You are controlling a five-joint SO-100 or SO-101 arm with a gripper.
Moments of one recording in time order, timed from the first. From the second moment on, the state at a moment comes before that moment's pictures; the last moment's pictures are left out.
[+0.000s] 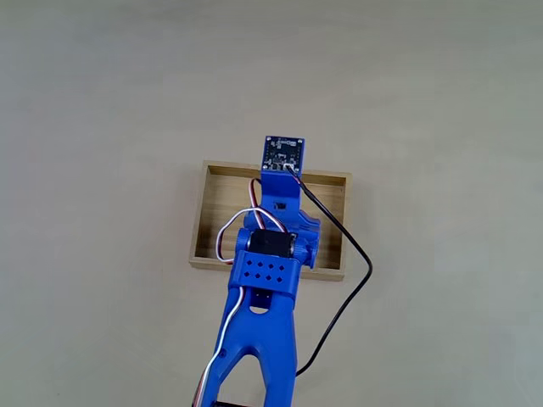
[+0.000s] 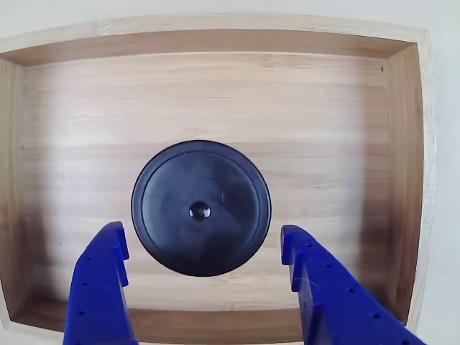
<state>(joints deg) 4.8 6.9 12.2 55.0 7.9</state>
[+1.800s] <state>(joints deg) 3.3 -93.3 83.2 61.5 -1.1</state>
